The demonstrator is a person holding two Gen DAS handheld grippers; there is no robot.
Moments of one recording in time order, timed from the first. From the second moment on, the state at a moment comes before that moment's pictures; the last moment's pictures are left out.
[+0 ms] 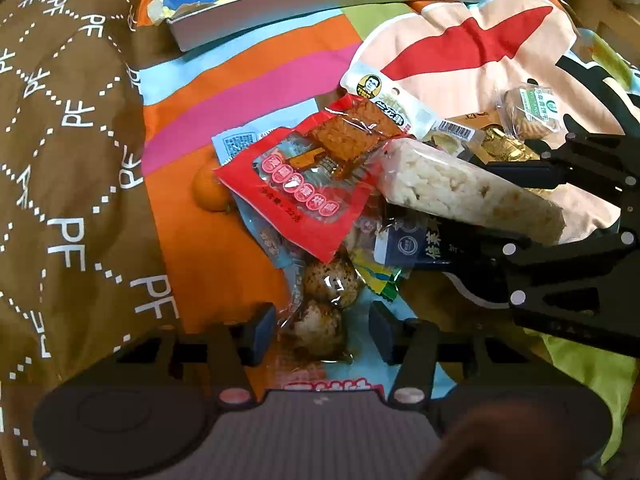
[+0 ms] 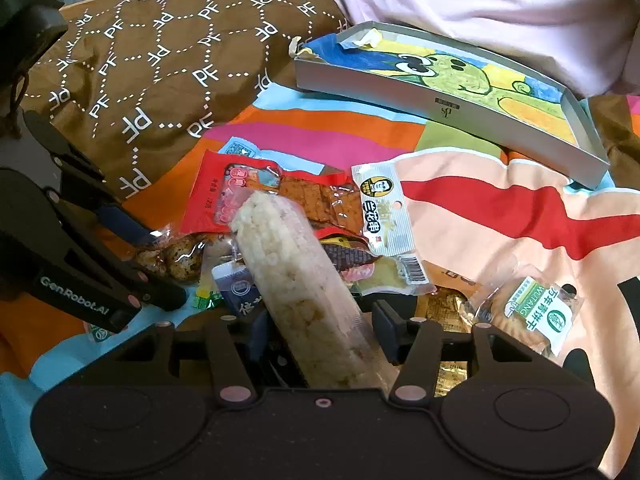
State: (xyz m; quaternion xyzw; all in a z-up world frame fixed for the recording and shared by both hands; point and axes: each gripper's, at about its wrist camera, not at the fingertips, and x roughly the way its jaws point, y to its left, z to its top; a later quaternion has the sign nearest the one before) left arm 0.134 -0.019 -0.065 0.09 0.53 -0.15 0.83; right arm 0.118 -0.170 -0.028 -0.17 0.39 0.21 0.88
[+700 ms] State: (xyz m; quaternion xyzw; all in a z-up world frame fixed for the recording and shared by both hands) left arm 0.102 0.011 -0.030 -0.02 0.54 -0.11 0.84; right arm 0.076 -0.142 -0.035 -0.38 0.30 0.17 0.86
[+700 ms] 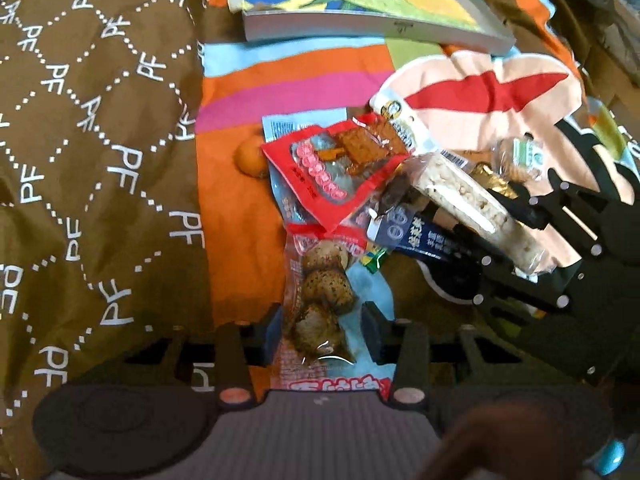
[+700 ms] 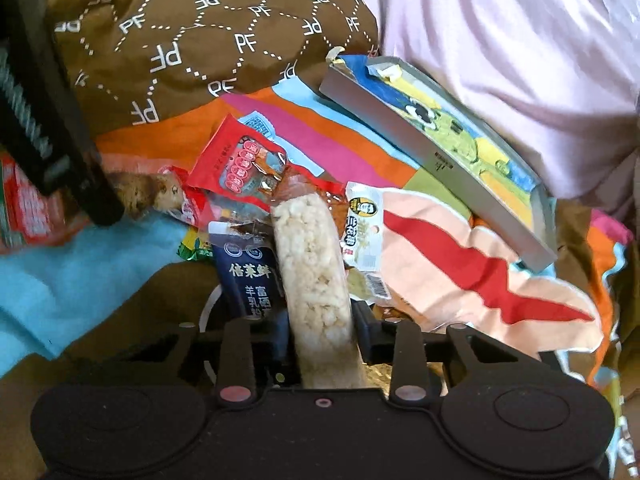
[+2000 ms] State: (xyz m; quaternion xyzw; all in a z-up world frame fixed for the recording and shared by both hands) left arm 0.092 -0.010 -0.035 0.04 0.50 -0.10 0.86; right arm 0.059 -0.130 -0.041 -0.47 0.21 0.15 0.85
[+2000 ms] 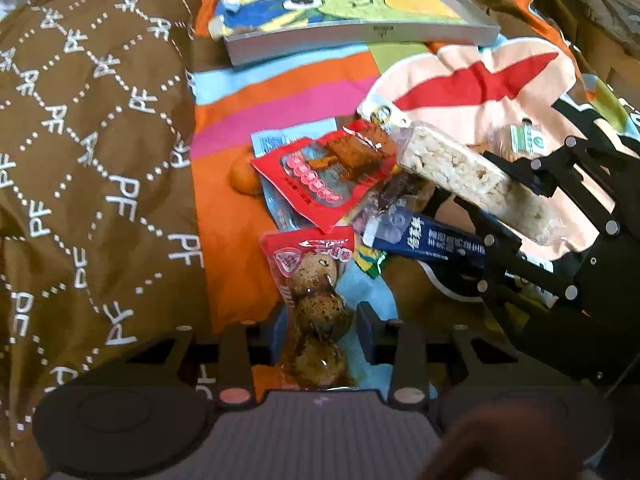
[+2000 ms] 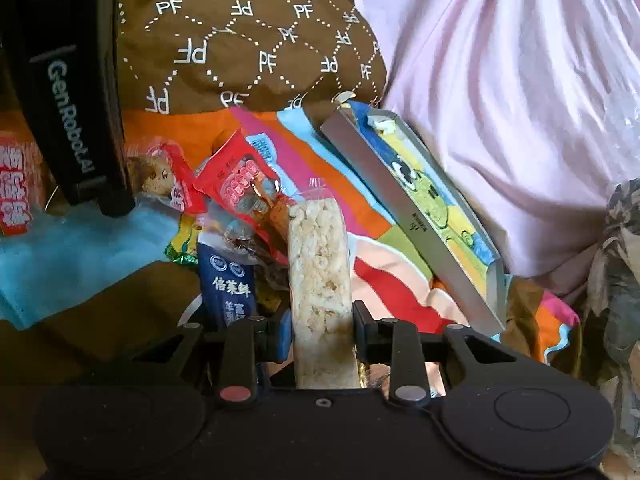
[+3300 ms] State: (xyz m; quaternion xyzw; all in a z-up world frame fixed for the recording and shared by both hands) left arm 0.228 0.009 0.047 -0.07 0.31 -0.08 0.94; right arm 0.156 -0.123 0.019 -0.41 0.11 0.06 0.90
